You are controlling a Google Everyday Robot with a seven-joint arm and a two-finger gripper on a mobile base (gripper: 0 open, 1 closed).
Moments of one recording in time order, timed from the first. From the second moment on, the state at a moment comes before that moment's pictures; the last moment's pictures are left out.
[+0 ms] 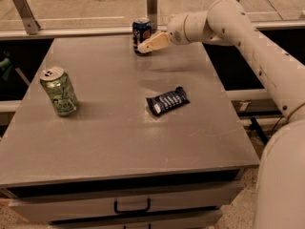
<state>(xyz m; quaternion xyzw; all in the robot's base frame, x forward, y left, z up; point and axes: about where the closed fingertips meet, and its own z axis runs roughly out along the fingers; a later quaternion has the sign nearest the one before) 0.806 -0.022 0.909 -0.43 0.70 0.19 0.54</state>
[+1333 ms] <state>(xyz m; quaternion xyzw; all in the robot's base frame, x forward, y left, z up) 0.759 0.081 0.911 -0.50 0.61 0.36 0.49</state>
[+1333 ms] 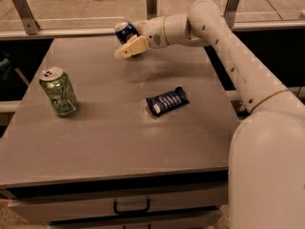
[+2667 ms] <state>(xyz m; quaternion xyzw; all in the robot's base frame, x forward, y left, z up) 0.724 0.036 0.968 -0.54 0.59 0.29 0.53</state>
